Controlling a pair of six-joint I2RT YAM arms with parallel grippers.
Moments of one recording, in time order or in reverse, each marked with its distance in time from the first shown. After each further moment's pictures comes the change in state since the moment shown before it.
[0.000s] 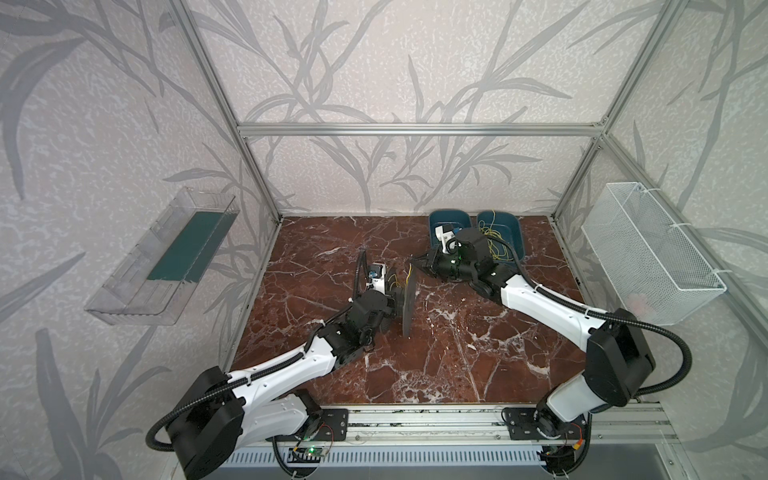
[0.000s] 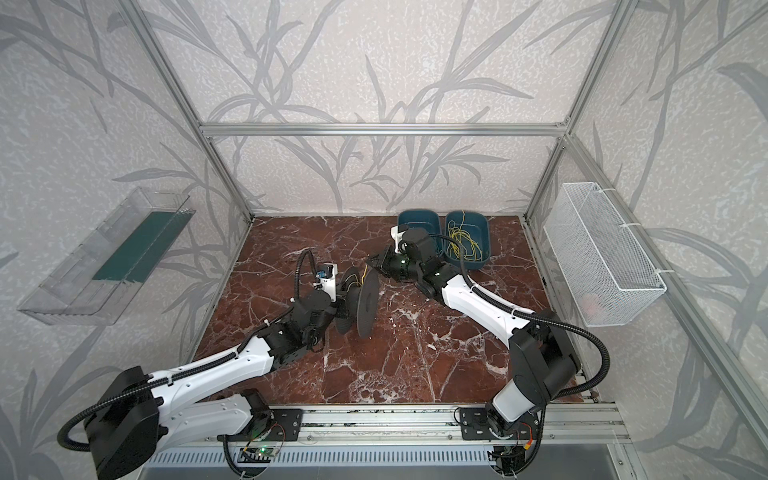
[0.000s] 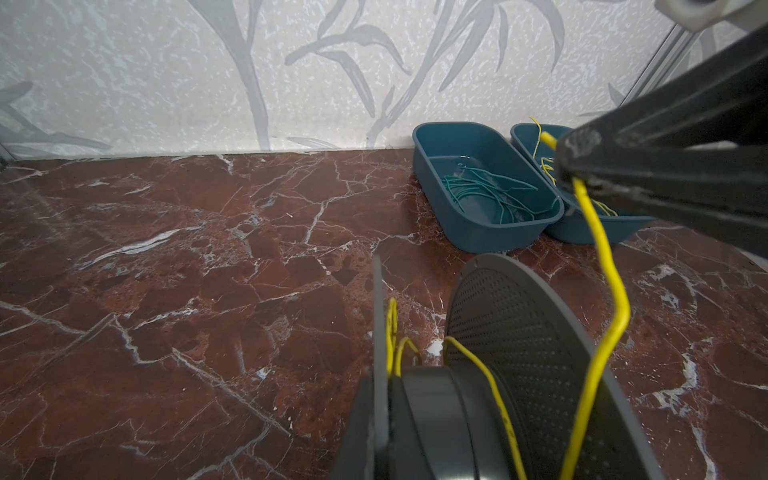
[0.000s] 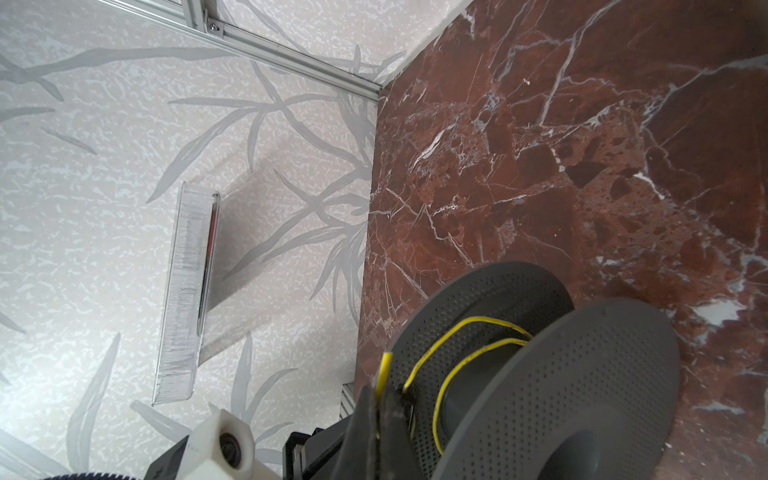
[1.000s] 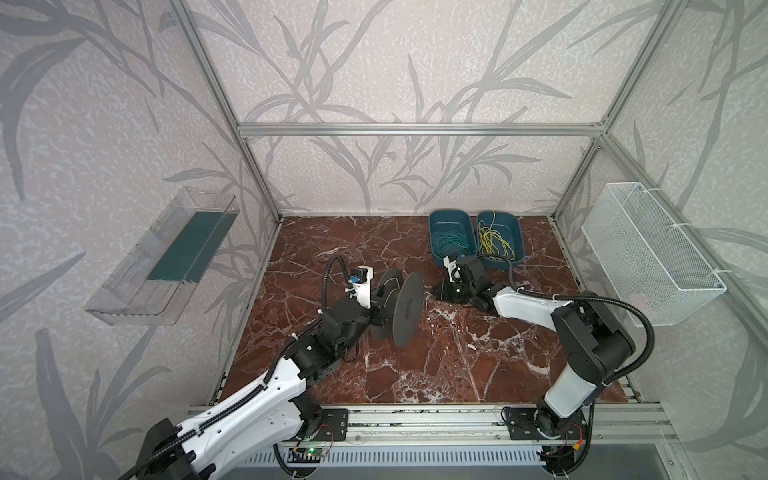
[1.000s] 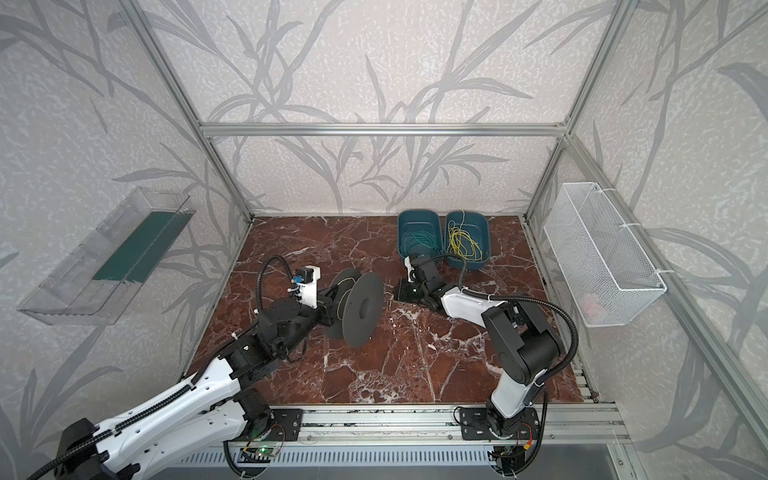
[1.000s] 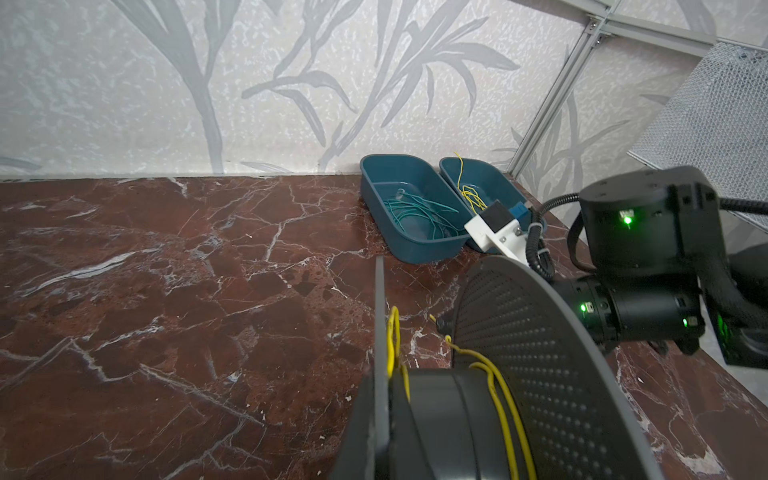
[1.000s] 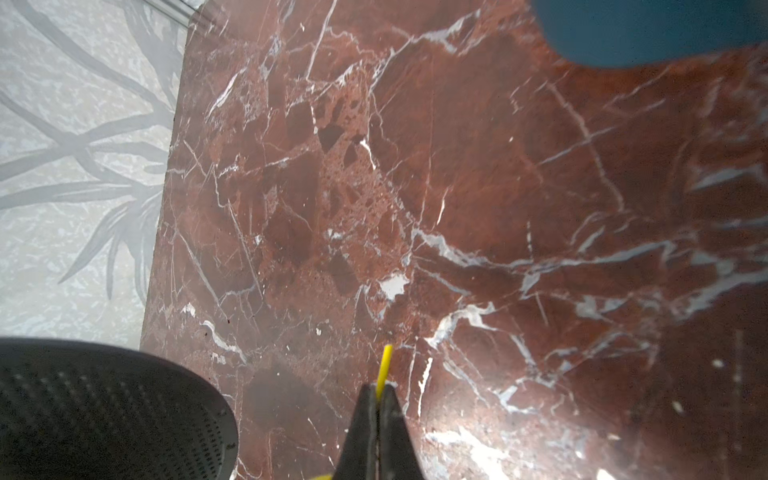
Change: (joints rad) left arm 0.041 -0.300 -0.024 -0.146 0.168 -0.024; right arm -0.065 0.132 -0.287 0.071 0.139 -0.406
